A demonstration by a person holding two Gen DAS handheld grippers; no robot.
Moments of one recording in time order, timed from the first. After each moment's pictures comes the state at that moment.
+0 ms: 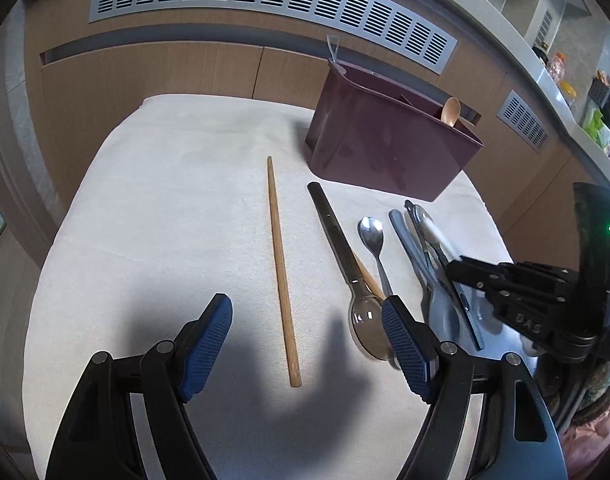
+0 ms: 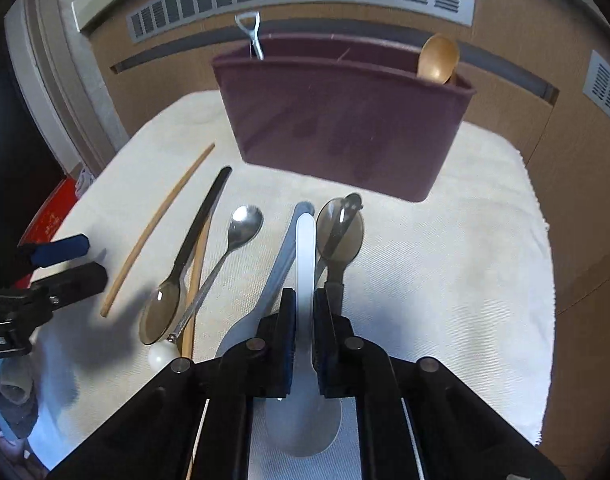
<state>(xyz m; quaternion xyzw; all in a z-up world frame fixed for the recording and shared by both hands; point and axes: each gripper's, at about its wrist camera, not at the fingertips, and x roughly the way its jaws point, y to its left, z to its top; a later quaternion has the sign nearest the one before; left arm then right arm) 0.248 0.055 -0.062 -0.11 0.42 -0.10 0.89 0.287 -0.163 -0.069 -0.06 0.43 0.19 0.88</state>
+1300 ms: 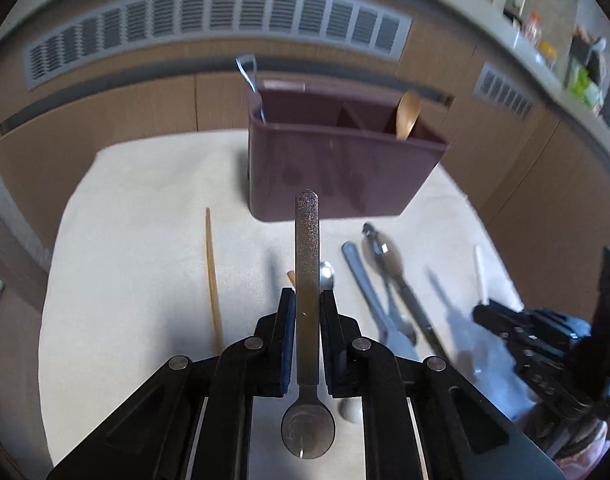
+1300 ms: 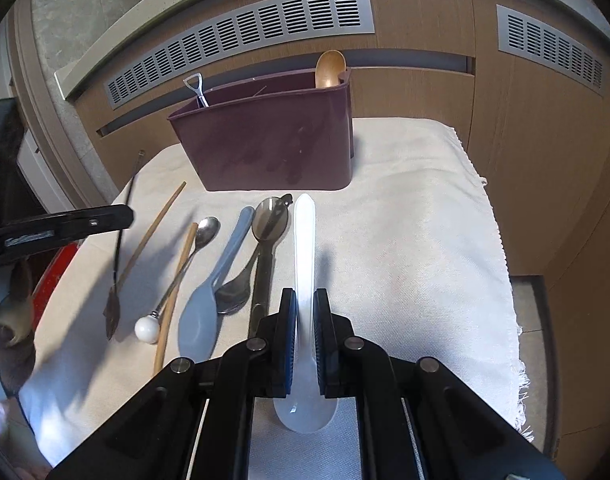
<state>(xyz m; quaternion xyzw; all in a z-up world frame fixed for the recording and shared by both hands) 0.278 0.039 -0.009 -0.04 0.43 -0.12 0.90 0.254 -0.226 -0.064 0.02 0.38 0.16 0.91</state>
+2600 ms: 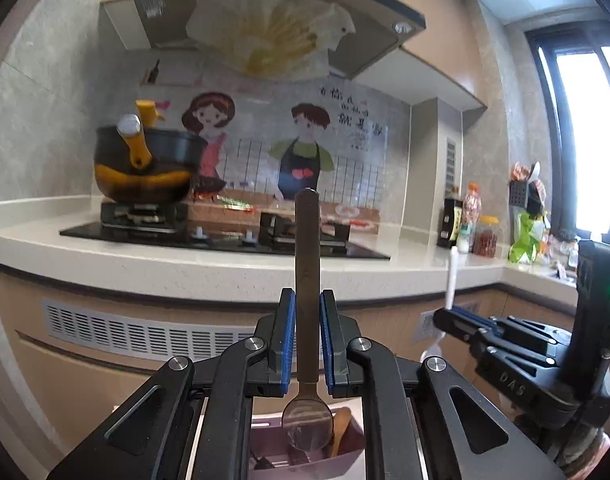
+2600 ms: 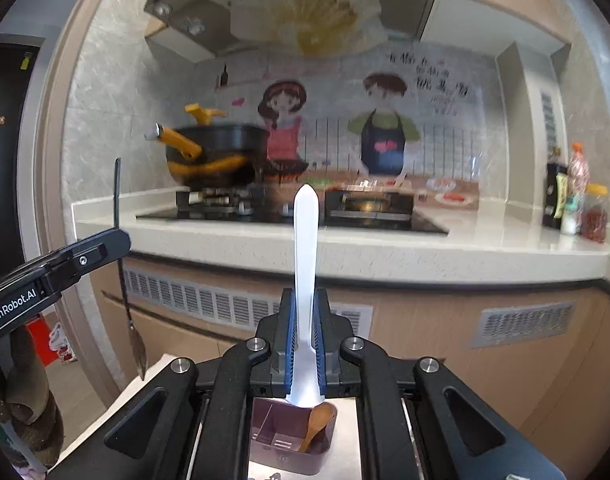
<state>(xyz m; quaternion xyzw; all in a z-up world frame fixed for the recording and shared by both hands) 0.302 0.022 0.217 -0.05 0.07 -0.16 0.98 0.305 -0.194 0.178 -0.03 0.11 0.14 0.98</state>
